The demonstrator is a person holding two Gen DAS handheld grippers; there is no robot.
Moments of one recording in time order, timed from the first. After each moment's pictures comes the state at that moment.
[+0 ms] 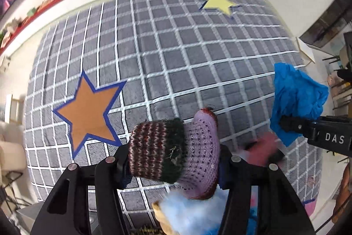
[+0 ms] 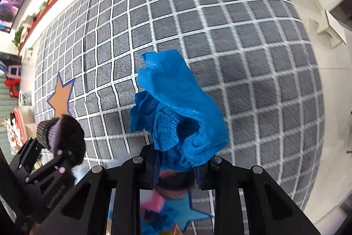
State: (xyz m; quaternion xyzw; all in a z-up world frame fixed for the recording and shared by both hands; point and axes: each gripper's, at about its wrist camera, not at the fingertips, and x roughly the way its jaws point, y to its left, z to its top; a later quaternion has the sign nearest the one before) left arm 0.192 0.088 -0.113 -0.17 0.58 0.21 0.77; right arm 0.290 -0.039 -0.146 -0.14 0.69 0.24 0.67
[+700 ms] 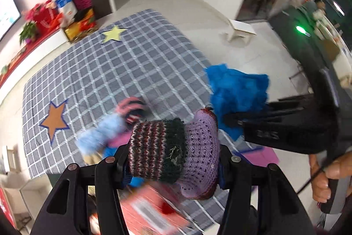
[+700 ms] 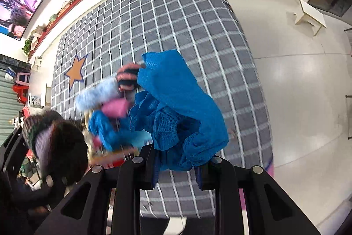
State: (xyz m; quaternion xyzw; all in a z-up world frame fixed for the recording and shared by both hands) left arm 0.144 -0.160 0.005 -0.07 0.54 0.06 0.84; right arm 0.212 -0.234 -0.037 -0.11 0.66 0.26 0.70
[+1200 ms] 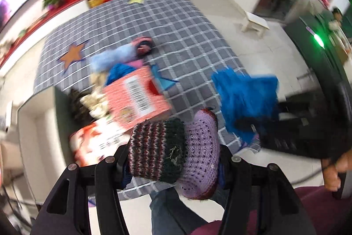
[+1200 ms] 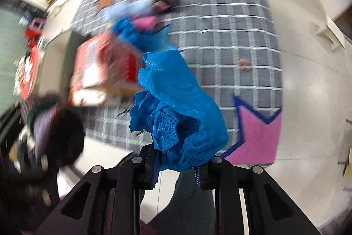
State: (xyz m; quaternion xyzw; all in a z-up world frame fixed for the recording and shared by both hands) left arm 0.004 -0.203 0.002 -0.14 0.56 0.15 0.80; right arm 0.081 -0.276 -0.042 -0.22 0.66 0.35 0.63
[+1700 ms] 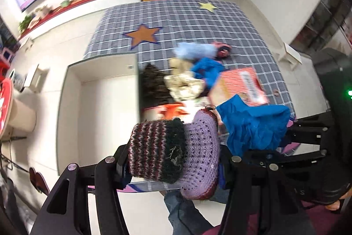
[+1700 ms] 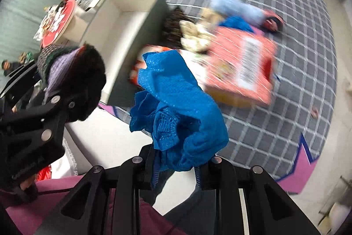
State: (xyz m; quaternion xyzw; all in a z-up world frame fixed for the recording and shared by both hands) left arm -0.126 -0.093 0.007 -0.20 0.52 0.27 0.79; right arm -0.043 -0.147 -0.044 -0.31 0.61 0.47 0.57
